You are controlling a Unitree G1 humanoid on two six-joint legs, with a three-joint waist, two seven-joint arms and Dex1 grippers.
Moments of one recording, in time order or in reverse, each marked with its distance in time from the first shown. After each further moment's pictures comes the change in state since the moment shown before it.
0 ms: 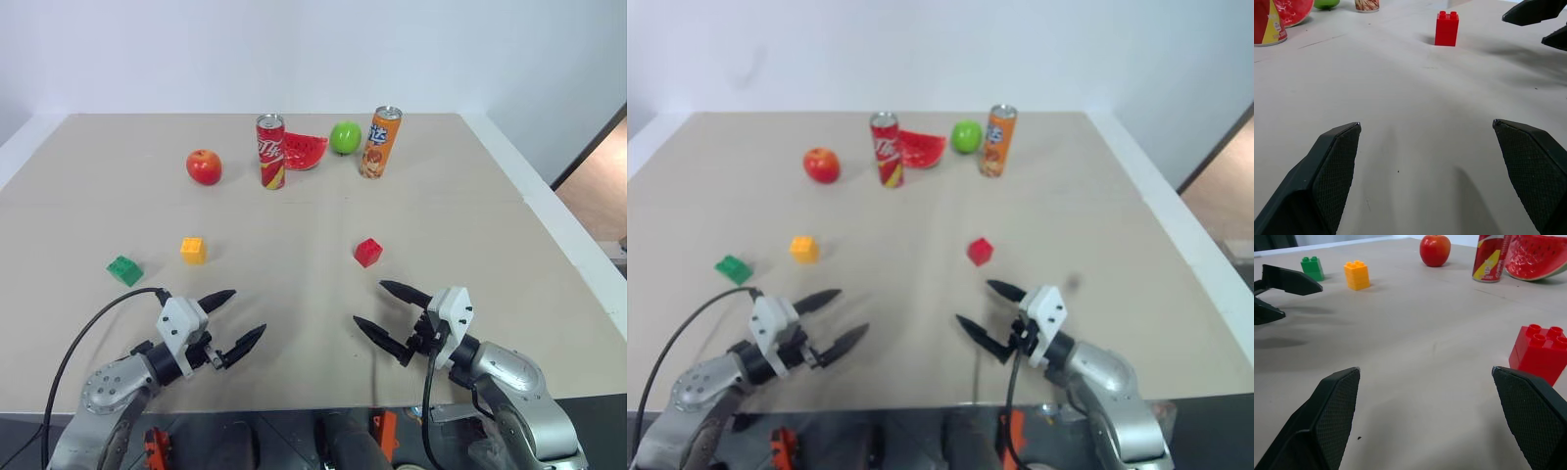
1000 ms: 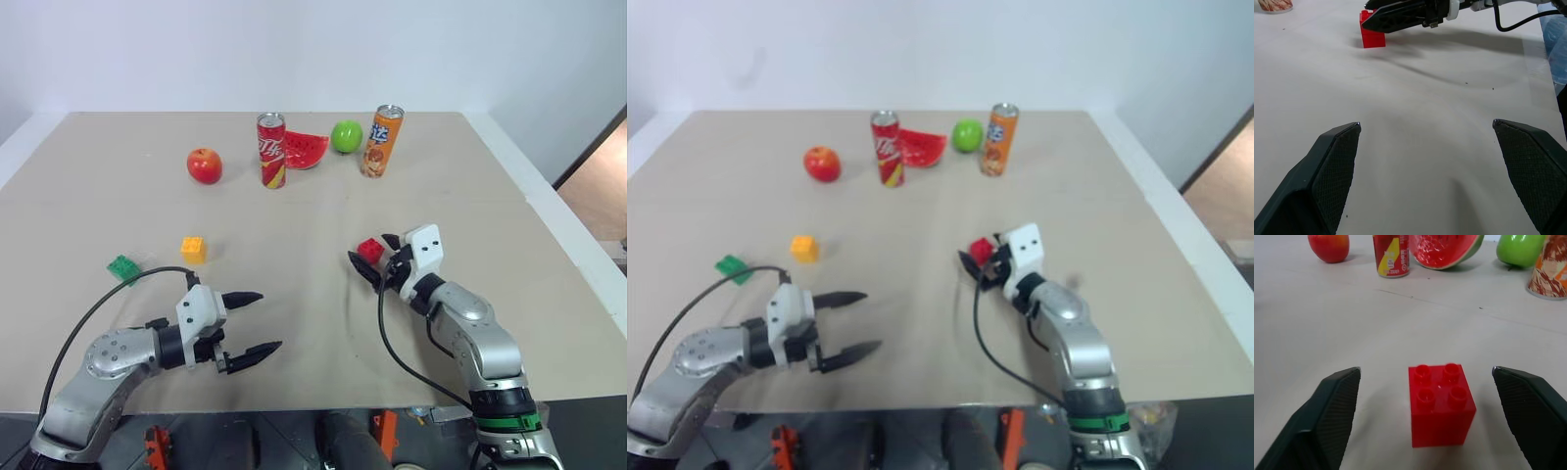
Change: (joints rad) left arm -0.151 0.163 -0.069 -0.047 -0.074 0.149 -0.164; right arm -0.402 0.153 0.016 0.242 -0.136 0.262 -0.307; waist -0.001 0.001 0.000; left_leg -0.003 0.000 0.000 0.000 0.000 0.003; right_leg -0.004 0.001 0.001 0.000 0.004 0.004
